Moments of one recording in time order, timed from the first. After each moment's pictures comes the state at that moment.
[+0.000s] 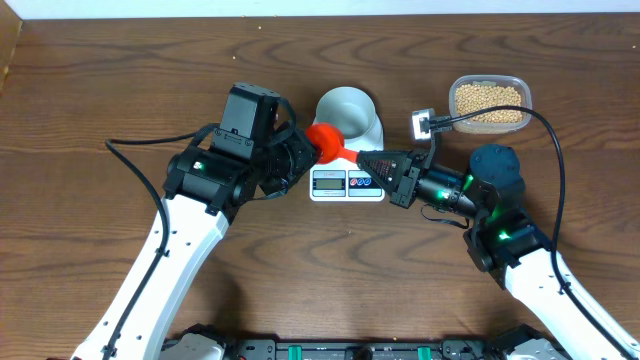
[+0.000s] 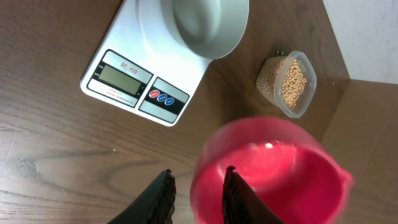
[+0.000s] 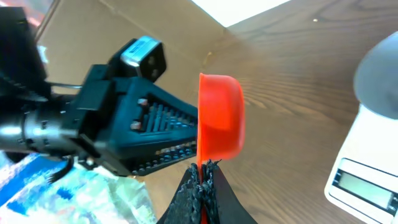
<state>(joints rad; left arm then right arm) -0.38 1.34 1.26 -0.85 0.31 -1.07 0.42 1.16 0.66 0.33 -0.70 0.80</state>
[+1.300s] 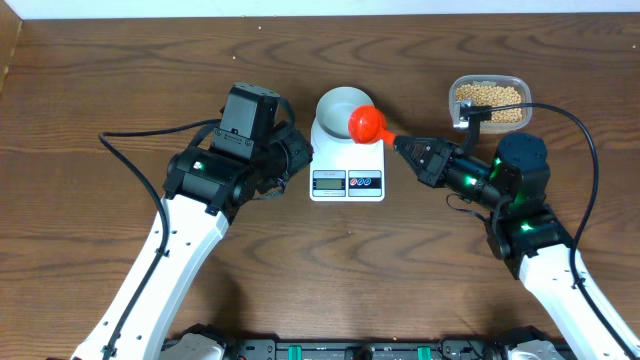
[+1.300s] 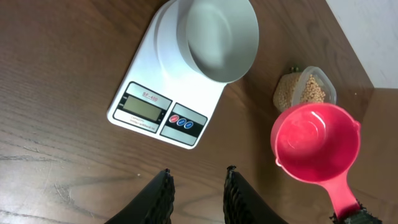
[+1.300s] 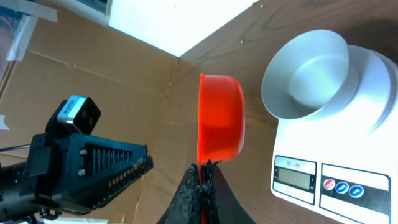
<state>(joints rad) -0.38 1.34 1.26 -0.85 0.20 -0.98 0.24 1.16 0.66 0.21 -0.67 0.86</state>
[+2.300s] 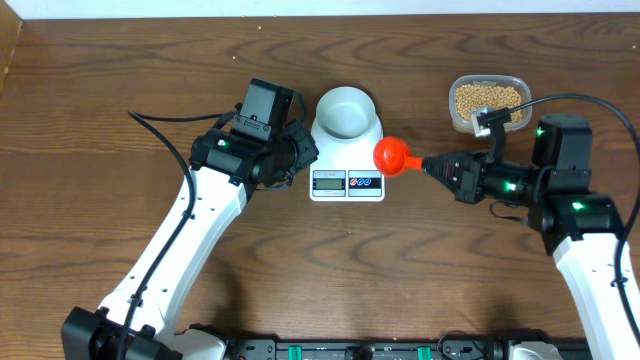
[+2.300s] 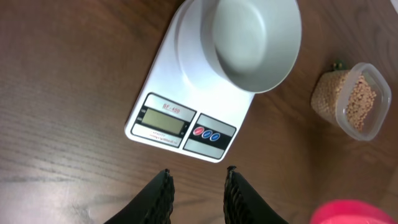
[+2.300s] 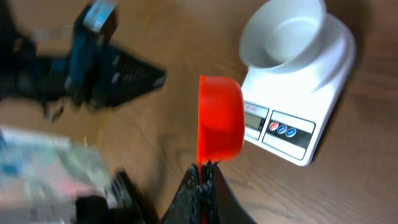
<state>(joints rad) -0.38 1.48 1.26 -0.82 0.18 -0.89 0.03 1.16 0.92 -0.55 -0.94 0.17</state>
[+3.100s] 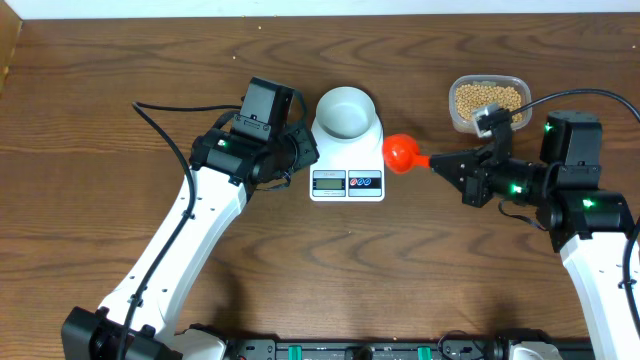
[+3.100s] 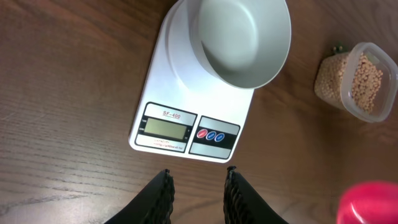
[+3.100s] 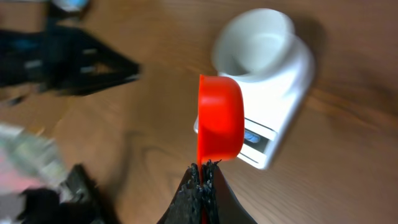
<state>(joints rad) -0.38 1.48 1.26 -0.81 0.18 -0.76 0.00 1.16 0.96 -0.62 -0.84 0.01</state>
